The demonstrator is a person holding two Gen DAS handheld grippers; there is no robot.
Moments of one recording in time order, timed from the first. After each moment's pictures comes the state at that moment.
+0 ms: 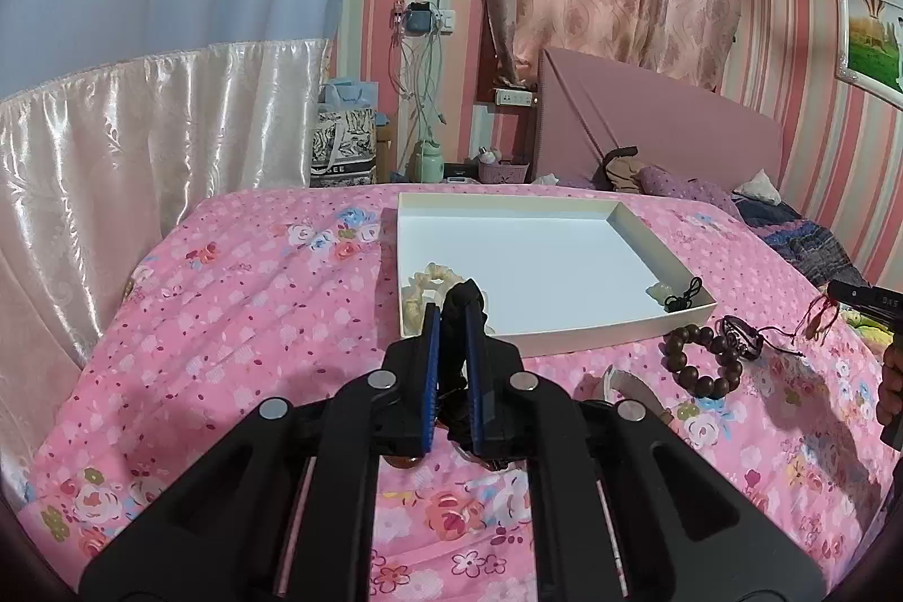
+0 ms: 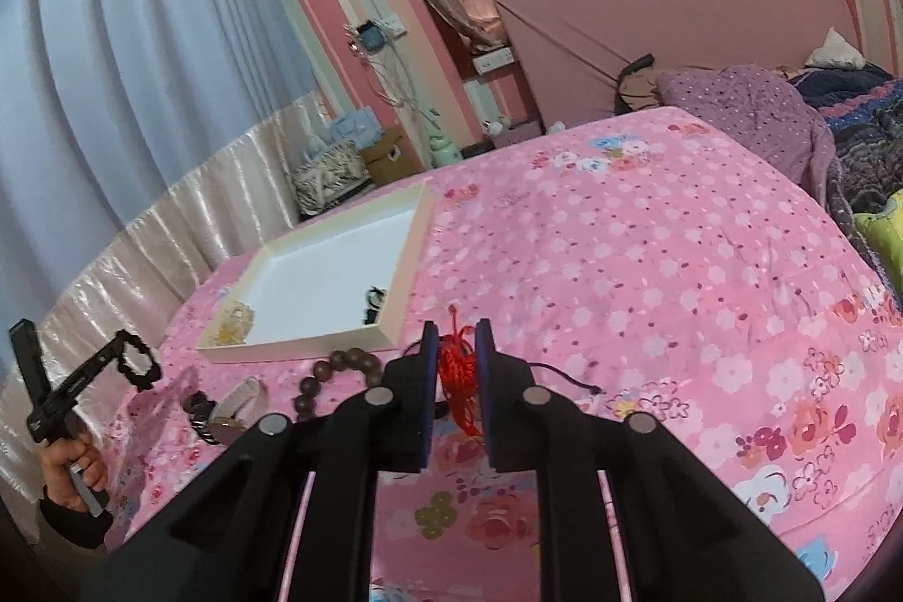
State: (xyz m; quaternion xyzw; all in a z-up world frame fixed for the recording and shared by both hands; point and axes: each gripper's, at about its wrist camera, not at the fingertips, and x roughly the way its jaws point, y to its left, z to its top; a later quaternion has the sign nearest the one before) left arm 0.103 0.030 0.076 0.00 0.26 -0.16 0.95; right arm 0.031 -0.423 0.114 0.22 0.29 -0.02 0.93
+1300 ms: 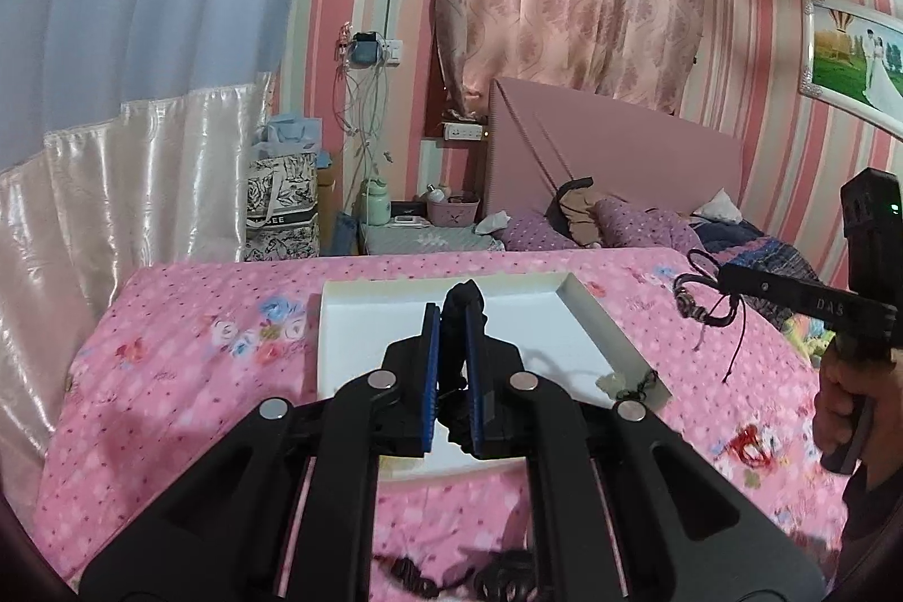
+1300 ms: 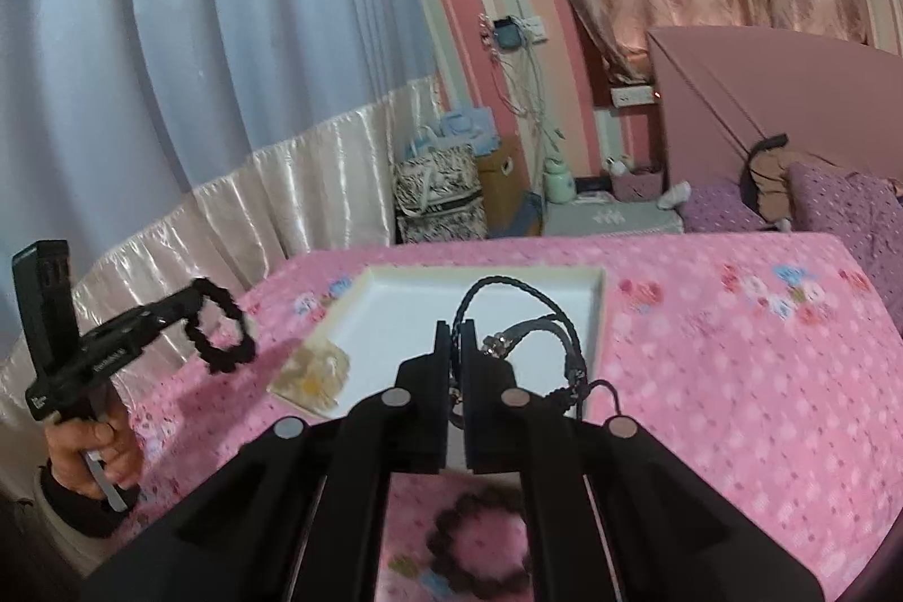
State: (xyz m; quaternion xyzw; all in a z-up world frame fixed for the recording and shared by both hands) left arm 0.173 -0.025 0.127 -0.01 0.23 -0.22 0.95; right arm 0.163 -0.309 0.194 0.13 0.27 0.12 0.95
